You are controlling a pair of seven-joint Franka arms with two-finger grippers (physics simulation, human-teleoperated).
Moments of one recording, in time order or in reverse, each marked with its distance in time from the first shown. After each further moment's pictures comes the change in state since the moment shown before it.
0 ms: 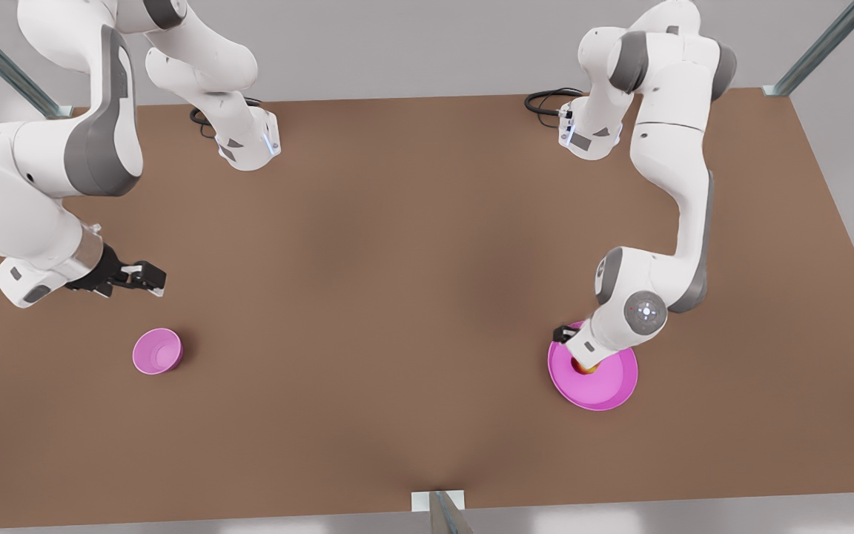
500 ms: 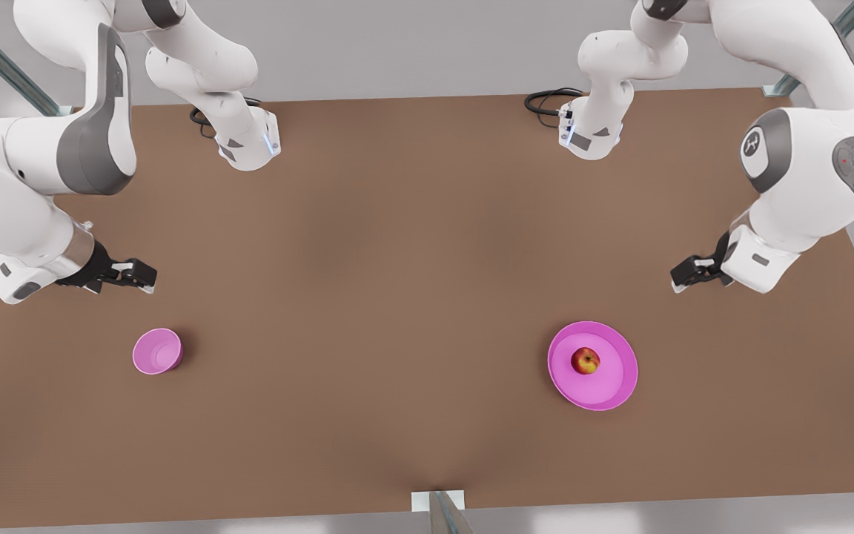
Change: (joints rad) left arm 0.176 -0.420 -0.007 0.113 0.008 -0.411 -0.112; right arm -0.008 -0.009 -0.009 0.000 -0.026 -0.022 -0.005
